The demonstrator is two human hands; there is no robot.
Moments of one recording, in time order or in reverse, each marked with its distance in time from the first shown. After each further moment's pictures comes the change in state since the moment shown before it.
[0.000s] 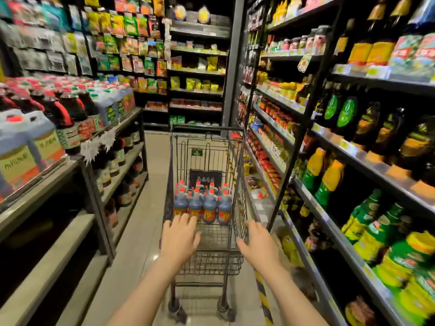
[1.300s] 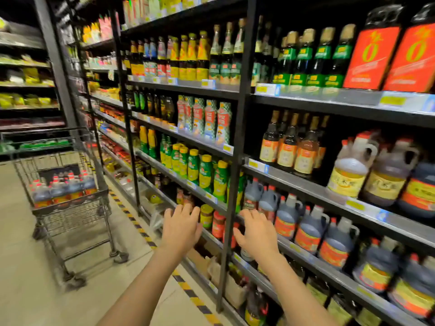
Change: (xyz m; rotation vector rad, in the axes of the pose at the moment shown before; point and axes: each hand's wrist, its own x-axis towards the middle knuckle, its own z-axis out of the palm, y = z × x) left_hand -0.569 0.329 -0.293 -0.234 0.270 0.718; right_hand -0.801 0.083 -0.205 -0.343 0.377 0.496
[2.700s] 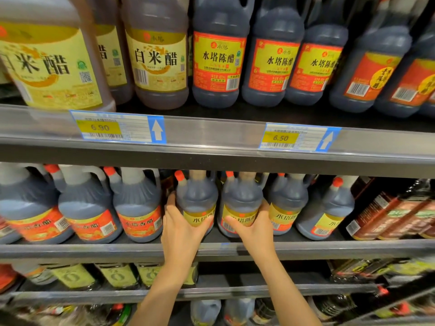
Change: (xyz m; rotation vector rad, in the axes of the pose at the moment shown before) left_hand 0.045 0.522 0.220 -1.194 -0.416 -0.096; right_hand -0.147 0.464 0.123 0.598 0.587 0.971
